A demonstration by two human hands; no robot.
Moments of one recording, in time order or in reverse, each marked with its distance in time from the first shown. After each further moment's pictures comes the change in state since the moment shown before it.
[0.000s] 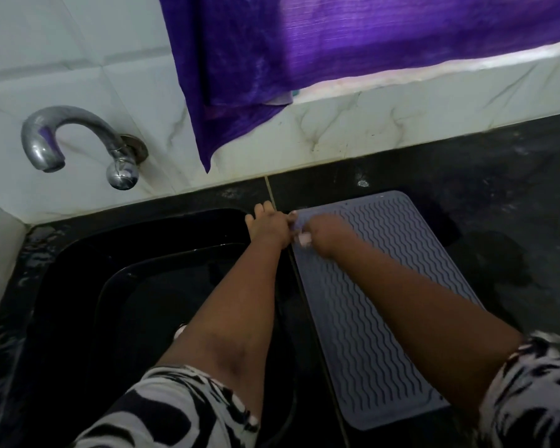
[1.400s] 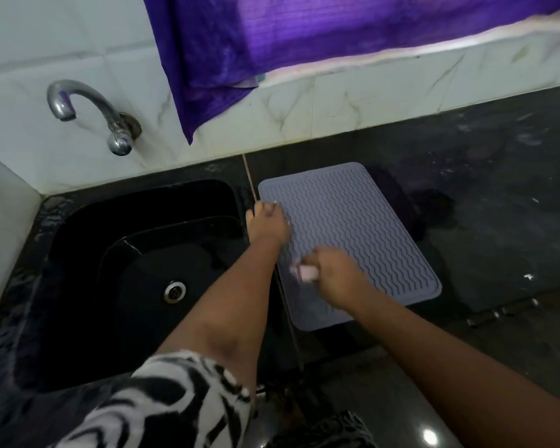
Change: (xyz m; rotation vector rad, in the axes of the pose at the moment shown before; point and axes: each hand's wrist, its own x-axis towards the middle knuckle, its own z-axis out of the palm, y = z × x) left_hand -0.130 0.071 0.040 -0.052 0.172 -0.026; right_hand -0.229 0.041 0.067 0.374 0.130 -0.109
